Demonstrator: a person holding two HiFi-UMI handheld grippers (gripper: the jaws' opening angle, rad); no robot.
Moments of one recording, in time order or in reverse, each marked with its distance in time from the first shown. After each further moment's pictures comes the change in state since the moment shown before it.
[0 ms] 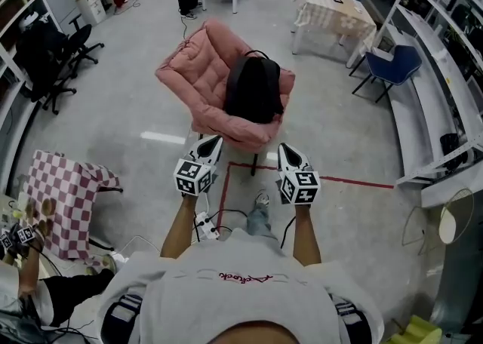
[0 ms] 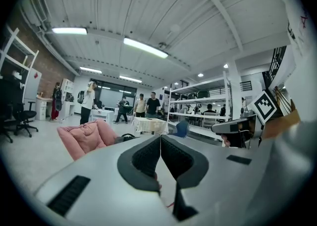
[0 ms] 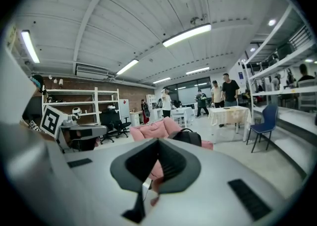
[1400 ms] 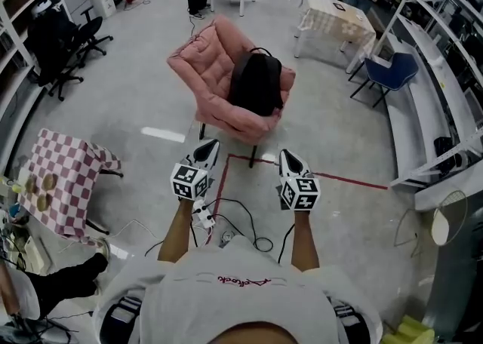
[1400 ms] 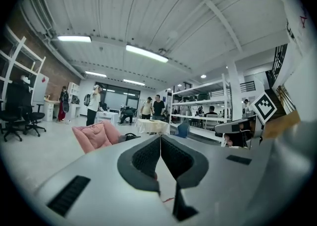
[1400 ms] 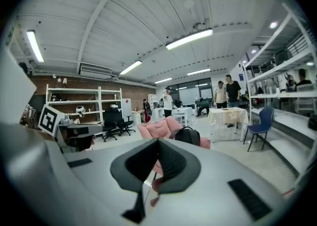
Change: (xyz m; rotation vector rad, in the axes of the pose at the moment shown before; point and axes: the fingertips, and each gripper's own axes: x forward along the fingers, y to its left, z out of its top) left arm -0.115 -0.063 0.004 0.004 -0.024 0.056; right arm -0.112 0.048 -0.011 -0.013 0.003 0.005
